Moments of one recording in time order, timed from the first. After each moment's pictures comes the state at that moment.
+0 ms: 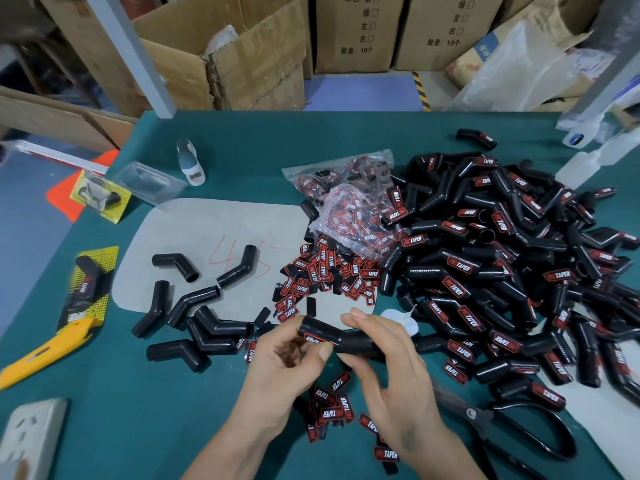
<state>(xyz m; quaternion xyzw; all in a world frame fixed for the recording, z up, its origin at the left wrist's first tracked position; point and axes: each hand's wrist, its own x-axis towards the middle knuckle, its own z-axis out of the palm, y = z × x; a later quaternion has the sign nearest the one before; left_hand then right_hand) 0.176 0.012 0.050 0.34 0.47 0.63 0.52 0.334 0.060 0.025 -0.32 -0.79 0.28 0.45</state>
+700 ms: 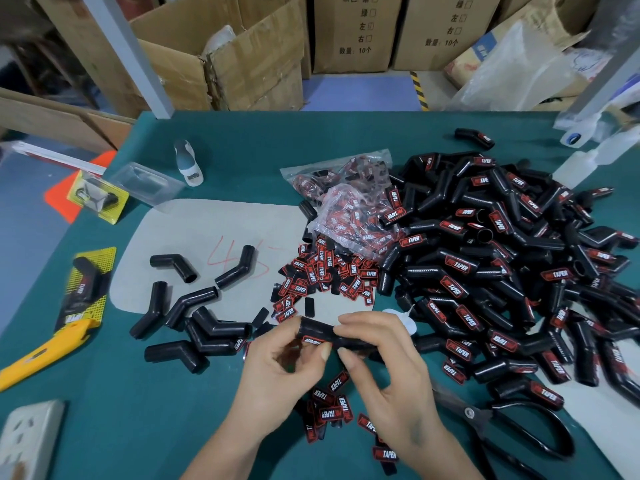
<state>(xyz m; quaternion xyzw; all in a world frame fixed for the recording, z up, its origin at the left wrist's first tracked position) 0.167 0.008 0.042 0.45 0.57 0.56 0.40 0.335 0.060 0.035 -0.32 -0.75 0.37 0.44</state>
